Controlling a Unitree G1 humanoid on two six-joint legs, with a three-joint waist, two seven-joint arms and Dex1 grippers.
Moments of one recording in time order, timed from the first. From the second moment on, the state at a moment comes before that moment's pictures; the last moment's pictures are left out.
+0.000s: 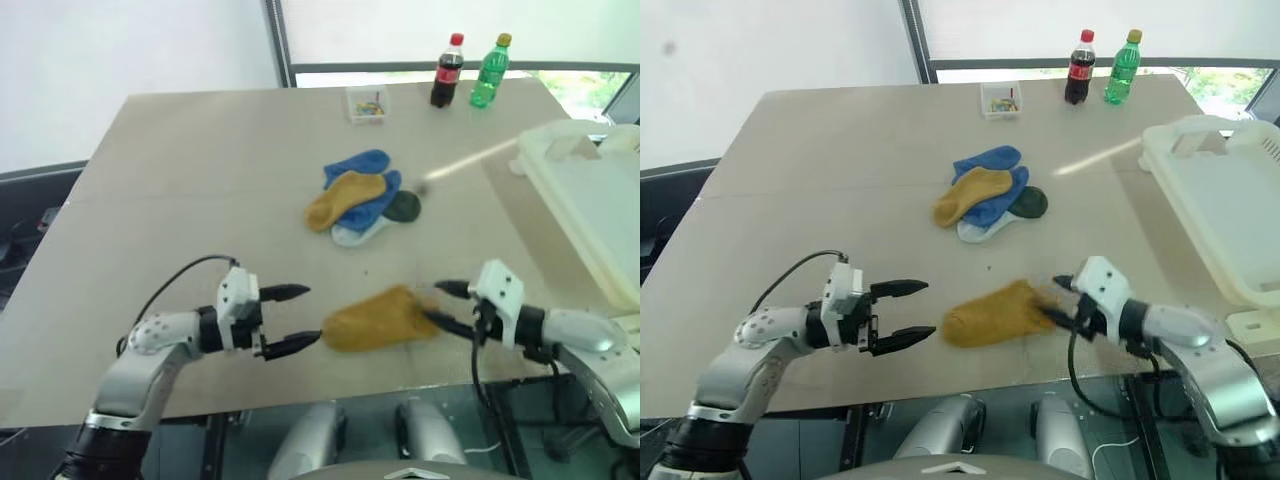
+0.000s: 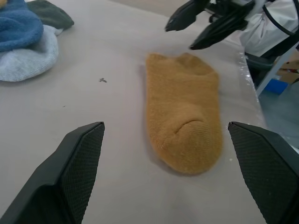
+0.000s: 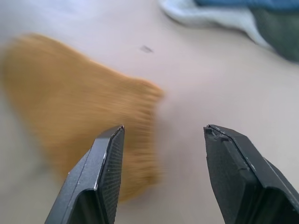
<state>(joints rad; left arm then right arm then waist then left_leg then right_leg) 0.01 0.65 0.00 -0.20 -0.45 0.23 -1.14 -0.04 -0.65 0.08 -0.47 0.25 0.58 0.76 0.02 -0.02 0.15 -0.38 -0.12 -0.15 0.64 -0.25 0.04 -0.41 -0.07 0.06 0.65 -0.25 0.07</state>
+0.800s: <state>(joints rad) -0.19 0.52 -0.16 0.01 -0.23 0.11 -1.02 -0.04 -0.63 0.15 -0.44 0.16 0.57 0.64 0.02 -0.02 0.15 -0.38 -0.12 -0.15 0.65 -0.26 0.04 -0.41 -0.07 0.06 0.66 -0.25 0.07</state>
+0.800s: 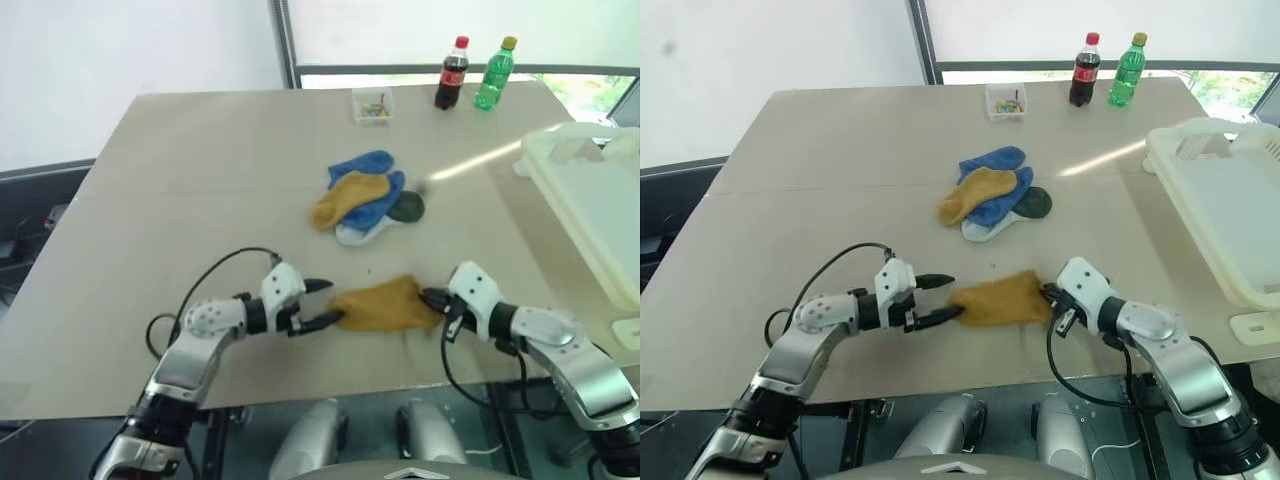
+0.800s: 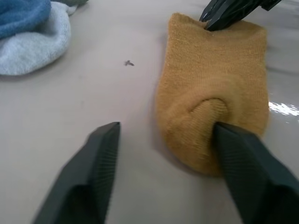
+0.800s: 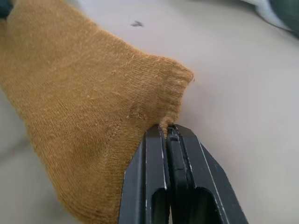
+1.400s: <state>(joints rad) -0.13 0.53 -0.12 -0.09 -0.36 0.16 -1.07 -0.02 -0.64 0.14 -0.41 0.13 0.47 0.63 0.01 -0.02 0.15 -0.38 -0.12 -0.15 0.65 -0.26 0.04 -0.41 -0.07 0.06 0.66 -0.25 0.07</state>
